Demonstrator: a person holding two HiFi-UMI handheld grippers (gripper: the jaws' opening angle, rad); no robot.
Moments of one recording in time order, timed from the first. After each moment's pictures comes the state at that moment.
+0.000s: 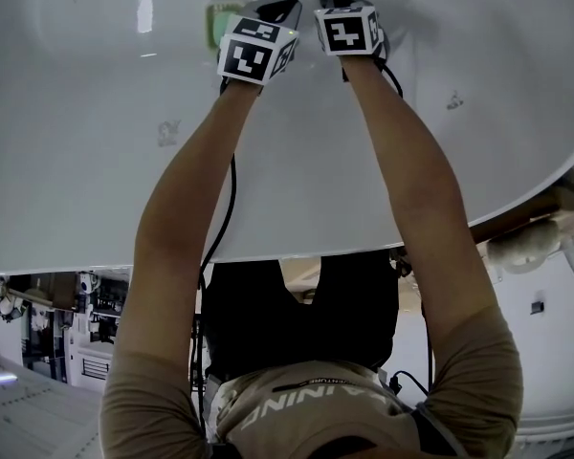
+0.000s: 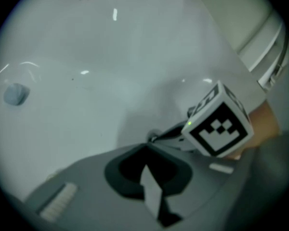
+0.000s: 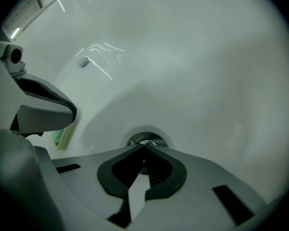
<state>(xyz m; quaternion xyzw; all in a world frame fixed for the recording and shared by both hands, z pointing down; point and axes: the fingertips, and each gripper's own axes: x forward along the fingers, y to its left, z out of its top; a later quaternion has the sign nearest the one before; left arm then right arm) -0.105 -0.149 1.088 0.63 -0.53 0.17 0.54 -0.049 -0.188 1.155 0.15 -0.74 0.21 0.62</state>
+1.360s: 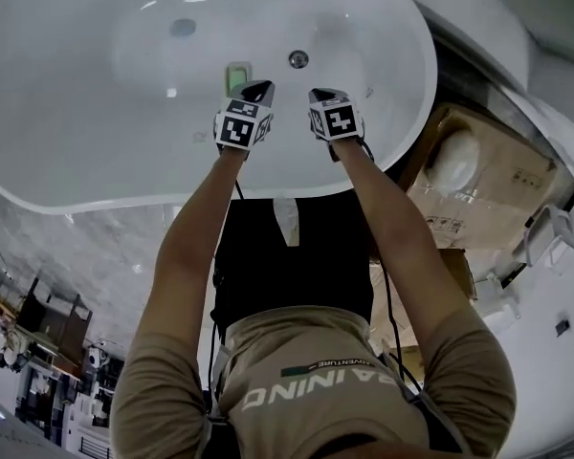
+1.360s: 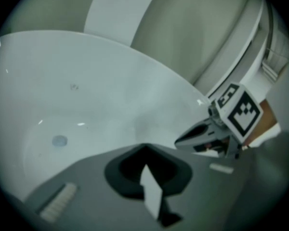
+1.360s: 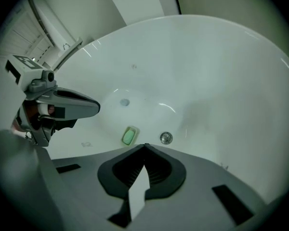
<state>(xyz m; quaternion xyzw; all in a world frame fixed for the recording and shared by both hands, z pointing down) -0.095 -0.151 0.788 0.65 -0.56 0.21 0.46 -0.002 -0.180 0.827 0.13 -0.78 0.29 0.54</state>
